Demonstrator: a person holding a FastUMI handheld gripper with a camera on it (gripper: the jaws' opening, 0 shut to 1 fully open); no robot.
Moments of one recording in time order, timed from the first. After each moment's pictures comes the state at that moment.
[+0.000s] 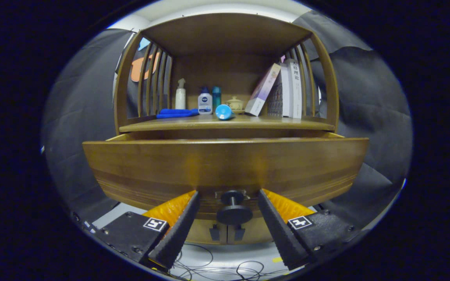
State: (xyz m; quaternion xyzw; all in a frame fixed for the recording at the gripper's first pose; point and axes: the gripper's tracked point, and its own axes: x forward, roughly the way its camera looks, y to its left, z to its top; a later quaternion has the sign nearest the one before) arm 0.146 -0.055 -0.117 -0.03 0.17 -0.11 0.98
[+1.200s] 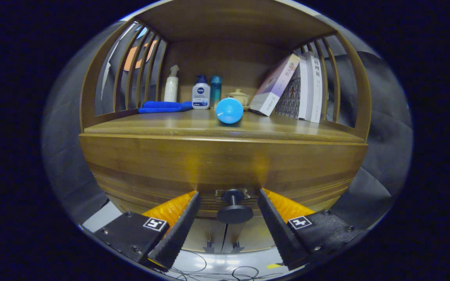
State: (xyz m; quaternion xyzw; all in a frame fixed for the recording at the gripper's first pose) arm 0.238 -0.071 -0.123 -0.05 0.20 -0.12 0.97
